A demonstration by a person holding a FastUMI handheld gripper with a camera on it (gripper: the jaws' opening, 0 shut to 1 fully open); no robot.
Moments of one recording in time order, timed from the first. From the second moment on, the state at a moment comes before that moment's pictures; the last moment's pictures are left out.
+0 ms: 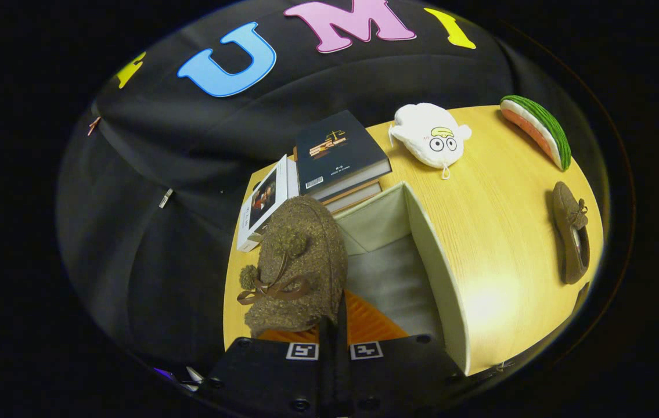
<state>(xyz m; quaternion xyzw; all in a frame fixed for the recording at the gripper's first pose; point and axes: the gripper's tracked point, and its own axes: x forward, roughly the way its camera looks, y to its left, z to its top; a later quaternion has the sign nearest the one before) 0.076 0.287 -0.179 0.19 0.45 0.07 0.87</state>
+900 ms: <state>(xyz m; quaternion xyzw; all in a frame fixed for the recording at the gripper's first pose) 0.059 0.210 -0.104 0.09 0.37 0.16 0.91</state>
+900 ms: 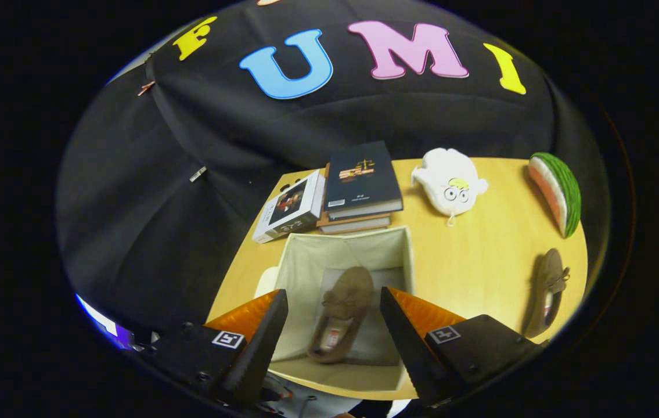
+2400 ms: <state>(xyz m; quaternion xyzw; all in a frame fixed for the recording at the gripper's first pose) 0.057 -0.205 -0.295 0.05 0.49 -0.01 0.87</state>
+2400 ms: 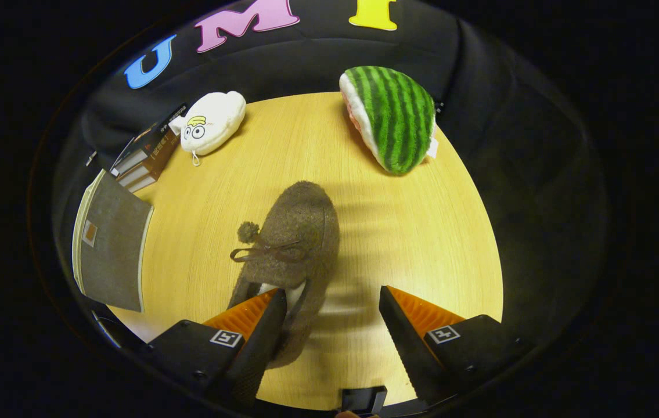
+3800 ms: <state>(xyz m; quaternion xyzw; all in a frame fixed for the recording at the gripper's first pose) 0.054 -0.051 -0.157 0.23 0.45 0.02 0.86</state>
